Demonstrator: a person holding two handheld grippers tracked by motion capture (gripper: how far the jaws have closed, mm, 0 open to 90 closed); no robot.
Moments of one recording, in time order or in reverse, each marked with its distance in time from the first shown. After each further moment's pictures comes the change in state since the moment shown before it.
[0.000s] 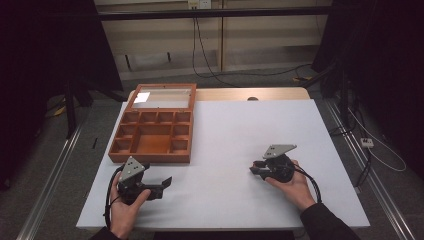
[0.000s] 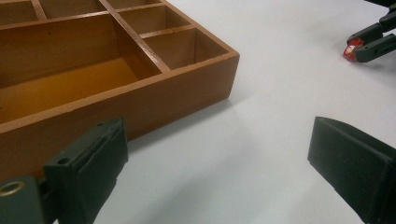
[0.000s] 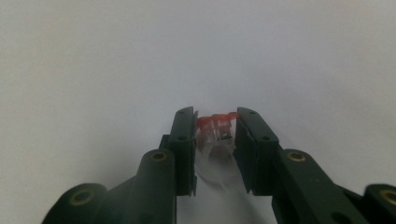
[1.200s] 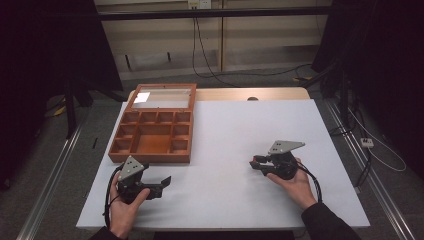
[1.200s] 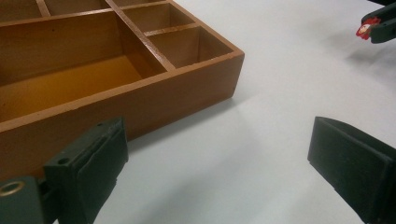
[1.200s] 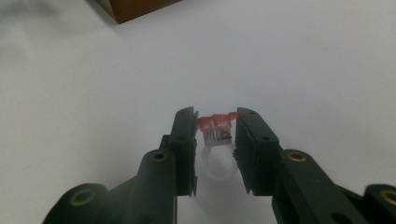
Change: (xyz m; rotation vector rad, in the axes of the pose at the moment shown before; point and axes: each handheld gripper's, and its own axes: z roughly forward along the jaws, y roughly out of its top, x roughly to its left) left arm 0.003 0.000 0.001 0.005 0.006 -0.012; right arm -0.002 0.008 -0.014 -0.121 0.012 0.047
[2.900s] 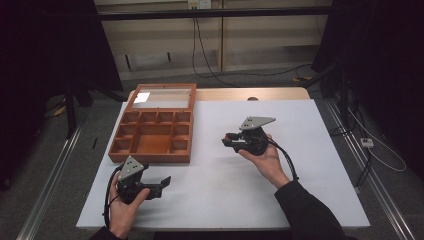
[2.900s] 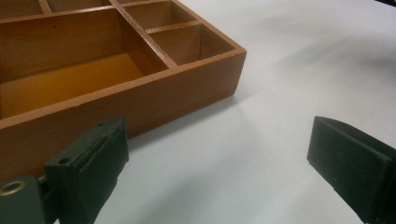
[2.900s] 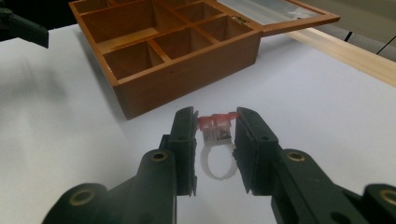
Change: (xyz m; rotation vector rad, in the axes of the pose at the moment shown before) left arm 0.001 -0.001 0.000 0.003 -0.001 -0.004; right arm 0.006 0.084 0.055 -0.103 0.053 -0.048
